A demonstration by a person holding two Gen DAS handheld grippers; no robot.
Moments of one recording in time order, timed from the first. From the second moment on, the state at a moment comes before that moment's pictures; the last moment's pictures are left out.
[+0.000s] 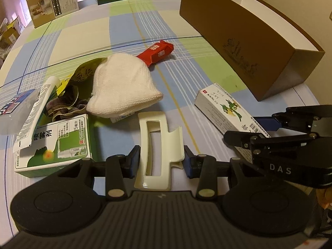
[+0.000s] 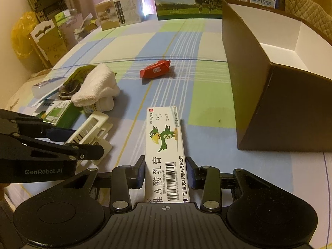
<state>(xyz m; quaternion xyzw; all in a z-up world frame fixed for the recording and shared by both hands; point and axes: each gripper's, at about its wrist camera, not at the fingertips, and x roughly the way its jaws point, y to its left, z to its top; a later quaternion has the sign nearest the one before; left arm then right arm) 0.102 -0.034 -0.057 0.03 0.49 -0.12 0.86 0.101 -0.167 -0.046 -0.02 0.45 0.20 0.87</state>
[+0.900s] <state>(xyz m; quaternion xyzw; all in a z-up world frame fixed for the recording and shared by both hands) 0.069 -0.046 0.027 0.00 0.40 -0.09 0.91 0.073 -0.207 0.048 0.08 0.34 0.21 0.91</state>
